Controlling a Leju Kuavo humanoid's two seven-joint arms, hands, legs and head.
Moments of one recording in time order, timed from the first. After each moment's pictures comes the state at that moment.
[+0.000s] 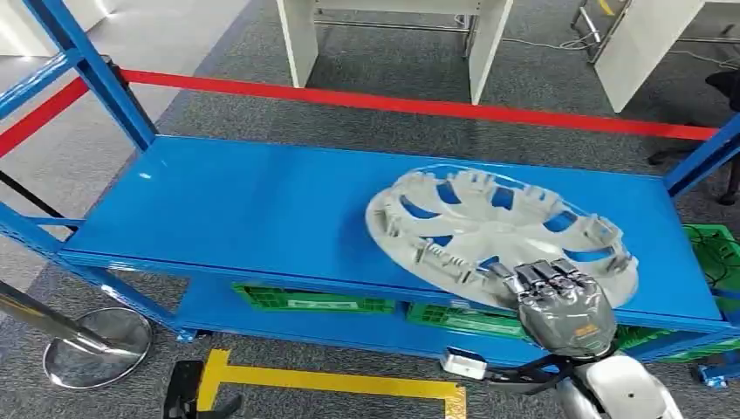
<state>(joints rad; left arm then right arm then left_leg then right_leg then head) -0.24 -0.25 0.80 -0.23 -0.77 0.43 -0.25 0.22 -0.05 -0.05 -1.88 1.57 -0.67 -0.36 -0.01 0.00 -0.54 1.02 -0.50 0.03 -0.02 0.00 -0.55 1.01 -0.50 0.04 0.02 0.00</state>
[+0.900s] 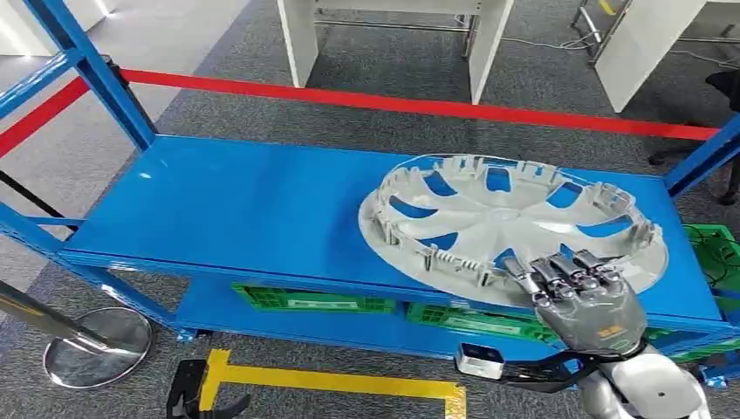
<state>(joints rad) -0.24 -0.25 0.79 -0.23 -0.74 0.37 -0.23 0.19 0.03 -0.16 -1.99 1.57 -0.67 -0.58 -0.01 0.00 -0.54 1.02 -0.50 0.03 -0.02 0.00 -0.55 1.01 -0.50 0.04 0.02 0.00</state>
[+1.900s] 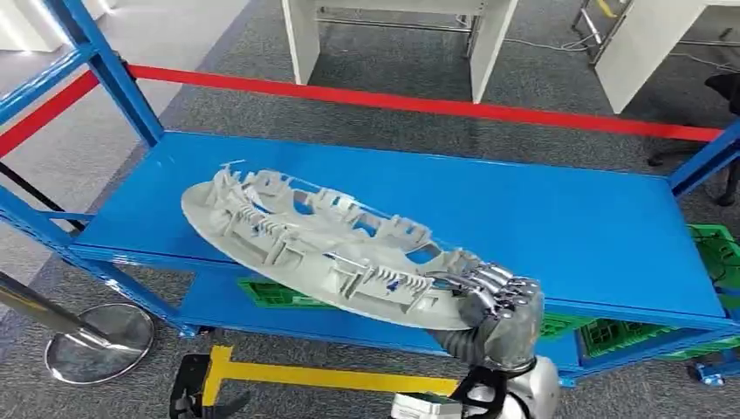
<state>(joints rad) -0.25 -0.25 0.74 -0.23 -0.72 0.38 -0.19 0.19 0.17 0.25 -1.80 0.91 -0.67 -0.66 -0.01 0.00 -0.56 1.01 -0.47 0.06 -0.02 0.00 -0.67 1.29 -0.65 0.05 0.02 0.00</state>
